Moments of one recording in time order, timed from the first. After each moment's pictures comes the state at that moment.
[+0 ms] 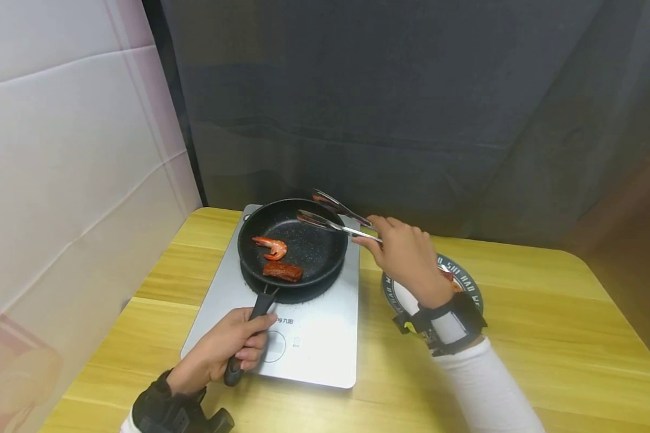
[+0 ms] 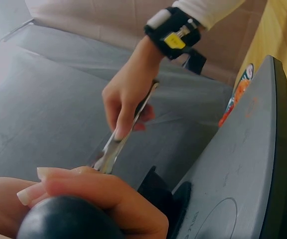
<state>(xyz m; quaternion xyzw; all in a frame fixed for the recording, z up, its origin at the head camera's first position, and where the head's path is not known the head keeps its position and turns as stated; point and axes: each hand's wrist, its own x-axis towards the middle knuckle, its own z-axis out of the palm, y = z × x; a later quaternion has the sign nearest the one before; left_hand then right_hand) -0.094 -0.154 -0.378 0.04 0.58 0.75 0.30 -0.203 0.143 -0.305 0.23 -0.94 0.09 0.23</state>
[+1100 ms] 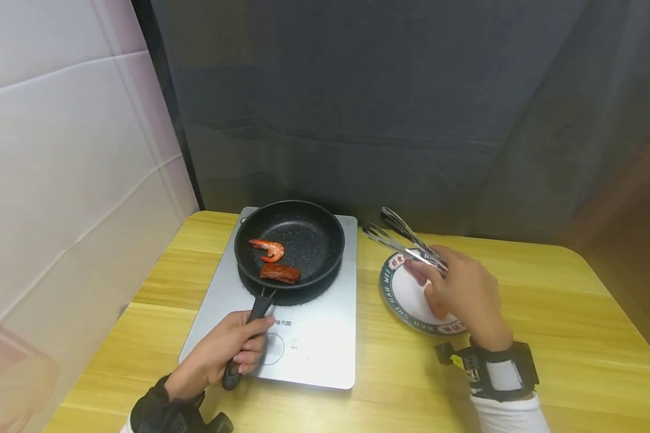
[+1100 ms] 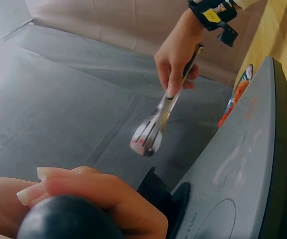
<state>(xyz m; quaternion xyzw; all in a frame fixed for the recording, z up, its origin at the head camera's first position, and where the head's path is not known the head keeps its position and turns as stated) -0.093 -0.154 -0.375 0.04 0.58 0.75 0.30 -0.160 0.231 -0.329 0.05 -0.98 0.15 0.14</state>
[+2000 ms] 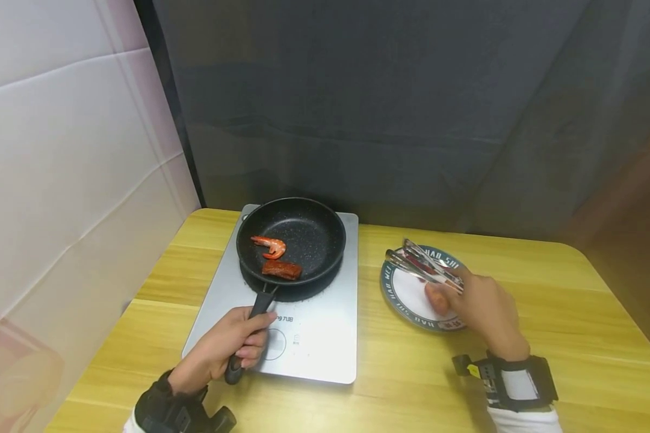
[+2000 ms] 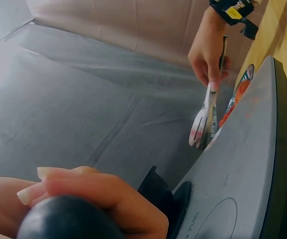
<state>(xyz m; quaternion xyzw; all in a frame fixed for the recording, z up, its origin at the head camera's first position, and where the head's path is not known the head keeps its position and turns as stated) -0.093 -0.154 -0.377 0.04 0.58 0.76 0.30 -0.149 0.269 -0.359 0.02 -0.99 0.11 0.05</state>
